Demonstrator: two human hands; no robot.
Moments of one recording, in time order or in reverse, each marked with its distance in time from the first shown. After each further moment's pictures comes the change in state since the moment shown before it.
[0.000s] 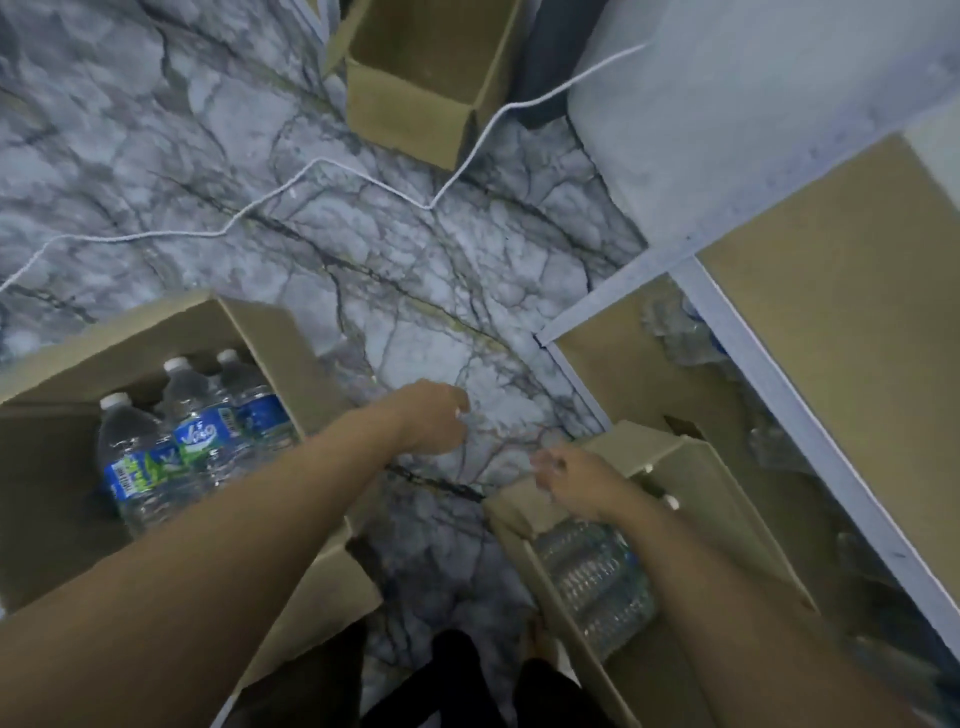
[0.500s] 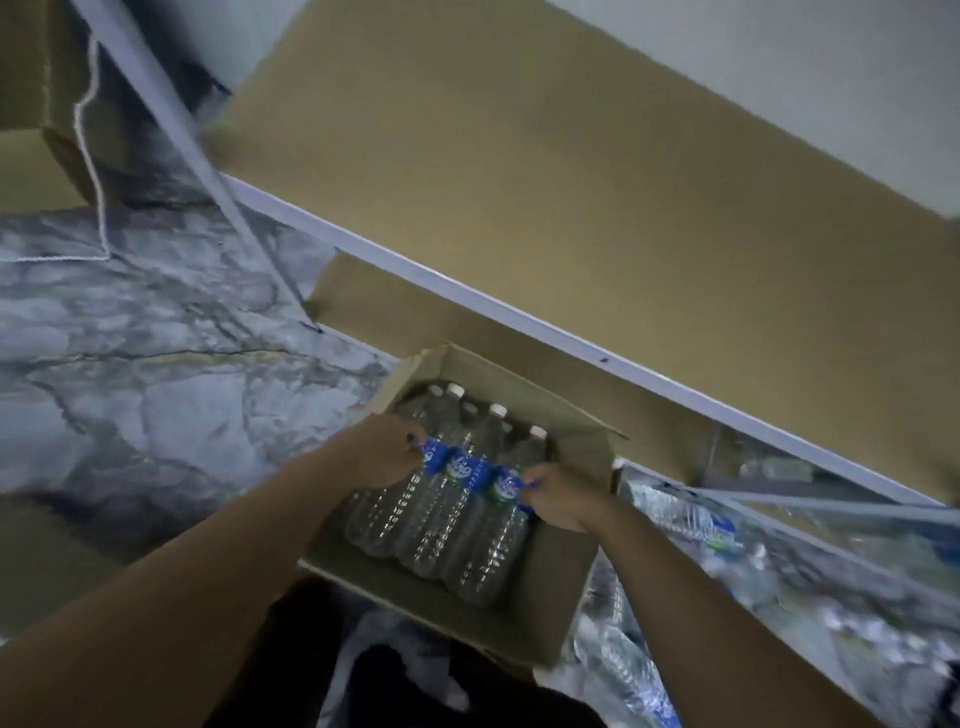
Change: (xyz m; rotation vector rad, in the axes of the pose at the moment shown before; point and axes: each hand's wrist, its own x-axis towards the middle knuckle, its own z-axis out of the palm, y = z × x) left_hand 0.095 0.254 0.160 0.378 -0.106 0.167; right_hand -0.069 0.309 -0.005 0.464 0.061 0.261
